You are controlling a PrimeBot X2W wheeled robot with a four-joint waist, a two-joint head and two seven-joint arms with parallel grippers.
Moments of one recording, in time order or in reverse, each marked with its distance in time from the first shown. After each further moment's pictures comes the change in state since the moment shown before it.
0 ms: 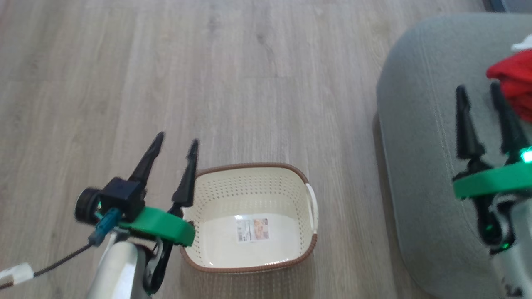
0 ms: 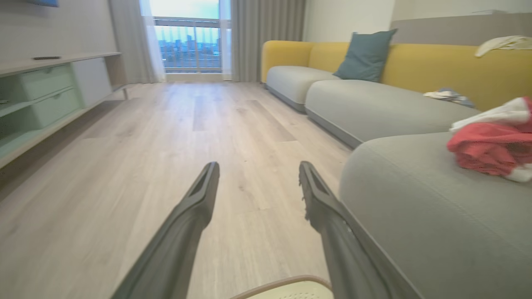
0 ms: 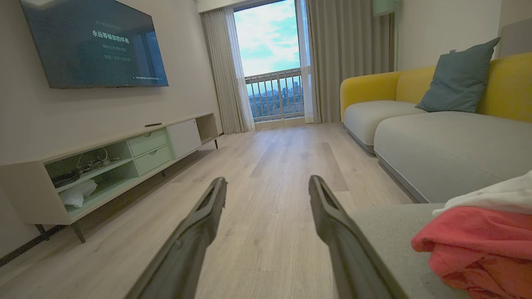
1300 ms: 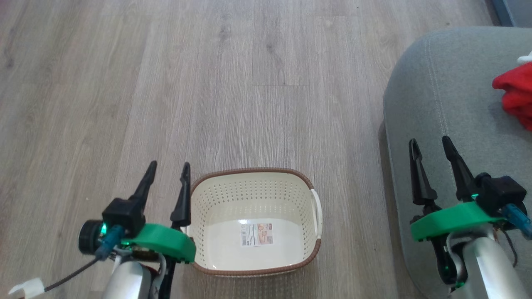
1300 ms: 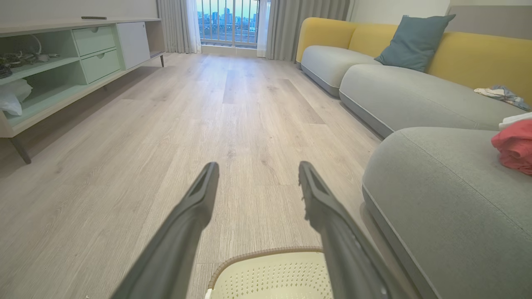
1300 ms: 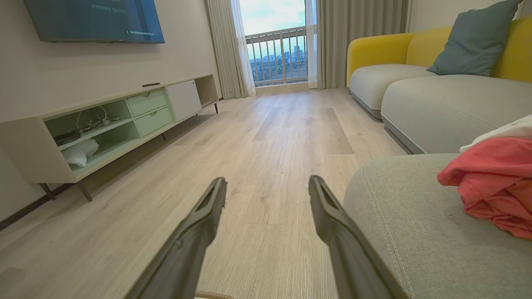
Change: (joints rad) left arm 0.074 -0.003 -0.016 0.054 -0.053 0.139 0.000; right arm 0.139 0.192 -0.023 0.042 -0.223 0.000 0.000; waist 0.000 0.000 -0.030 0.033
